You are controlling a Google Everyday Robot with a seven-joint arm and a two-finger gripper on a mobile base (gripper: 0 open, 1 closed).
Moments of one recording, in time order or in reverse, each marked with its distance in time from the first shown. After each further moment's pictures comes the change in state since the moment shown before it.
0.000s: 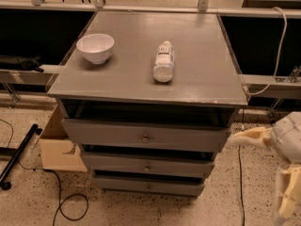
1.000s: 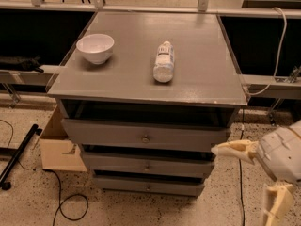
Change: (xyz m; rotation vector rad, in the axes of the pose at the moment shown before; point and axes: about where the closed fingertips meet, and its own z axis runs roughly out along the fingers) arm -0.027 0.019 0.038 -0.040 -0.137 -0.066
